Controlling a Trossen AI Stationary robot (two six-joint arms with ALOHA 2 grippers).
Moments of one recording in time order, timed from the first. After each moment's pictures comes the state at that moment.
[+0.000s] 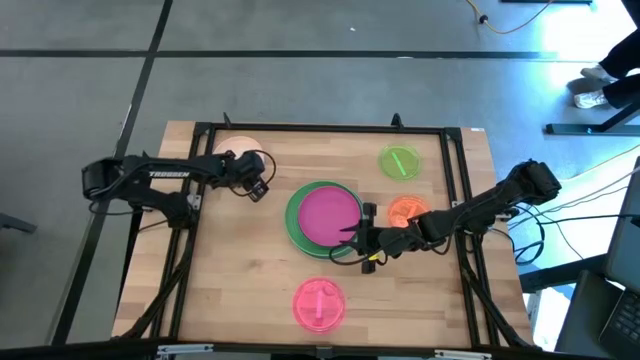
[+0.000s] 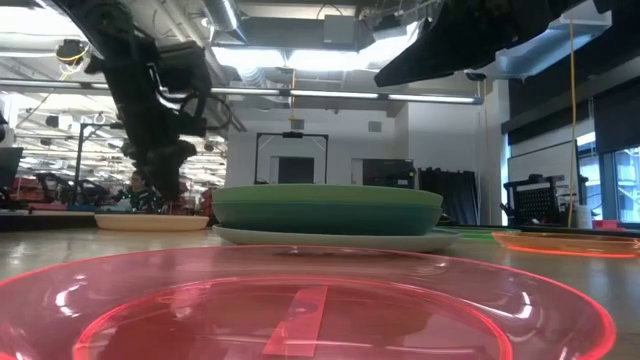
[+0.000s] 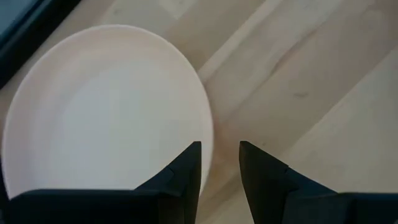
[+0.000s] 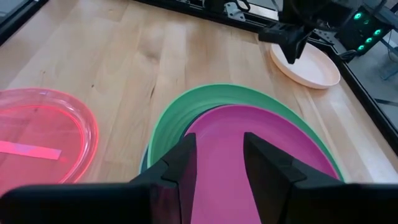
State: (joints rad) left arm 0.41 1.23 0.59 -0.51 -0.37 -0.30; right arm 0.39 1.46 0.82 0.11 0.46 -0.03
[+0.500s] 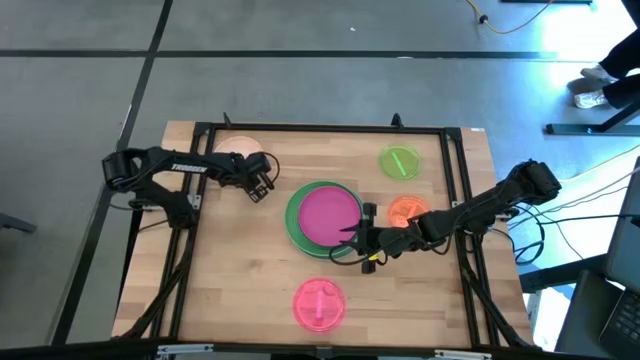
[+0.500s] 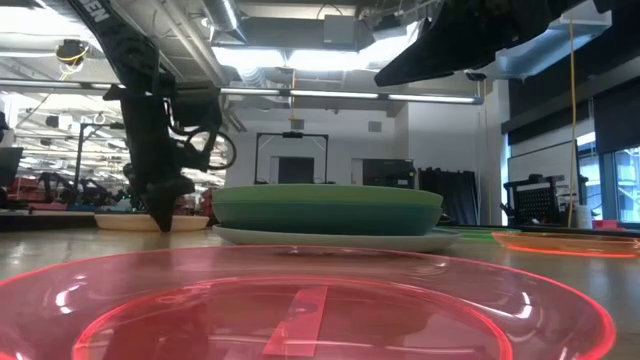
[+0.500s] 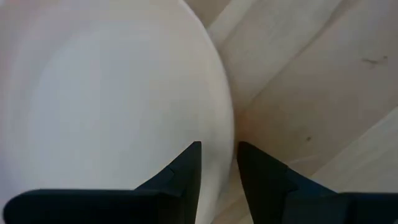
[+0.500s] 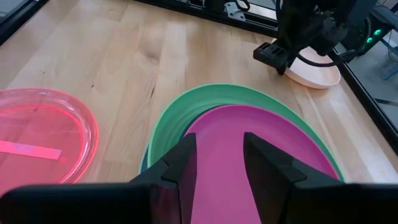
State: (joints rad) left arm 0.48 1.45 0.59 -0.46 -0.35 -0.25; right arm 0.39 1.46 0.82 0.11 0.46 -0.03
